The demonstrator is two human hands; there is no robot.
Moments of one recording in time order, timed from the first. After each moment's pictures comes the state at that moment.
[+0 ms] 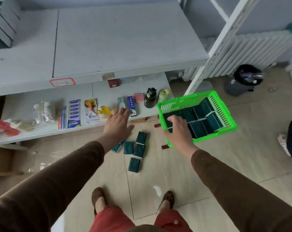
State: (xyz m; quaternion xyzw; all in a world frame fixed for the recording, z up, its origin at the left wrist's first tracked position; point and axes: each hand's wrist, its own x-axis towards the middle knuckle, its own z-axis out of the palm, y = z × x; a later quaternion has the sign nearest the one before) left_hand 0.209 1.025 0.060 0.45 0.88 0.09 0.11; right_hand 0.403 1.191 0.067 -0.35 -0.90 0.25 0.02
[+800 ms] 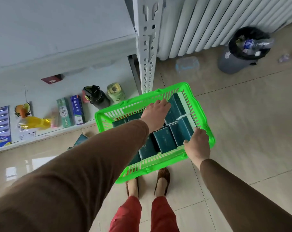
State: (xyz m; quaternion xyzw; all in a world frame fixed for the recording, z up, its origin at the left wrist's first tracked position) left_hand 0.329 1.502 -0.137 0.60 0.77 0.00 0.20; right_hand 0.531 1.540 -0.150 -0.58 -0.77 0.23 -0.11
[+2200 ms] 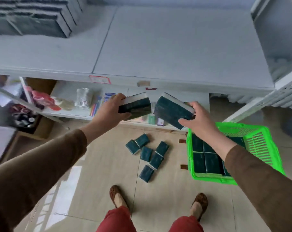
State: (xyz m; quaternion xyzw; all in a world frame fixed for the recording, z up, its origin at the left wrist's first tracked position) left_hand 0.102 0.979 0.105 0.23 0.94 0.23 0.11; right_hand 0.258 1.268 0.089 -0.20 -0.88 0.43 0.02
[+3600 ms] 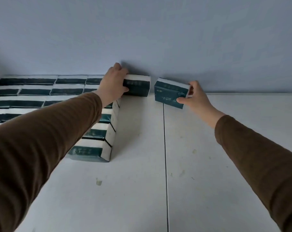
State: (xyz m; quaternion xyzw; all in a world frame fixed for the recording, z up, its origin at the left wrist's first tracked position) left_hand -0.565 1.017 0.195 0.34 0.93 0.10 -0.02; right_hand -0.384 1.269 0.146 -0.25 -0.84 0.47 0.09
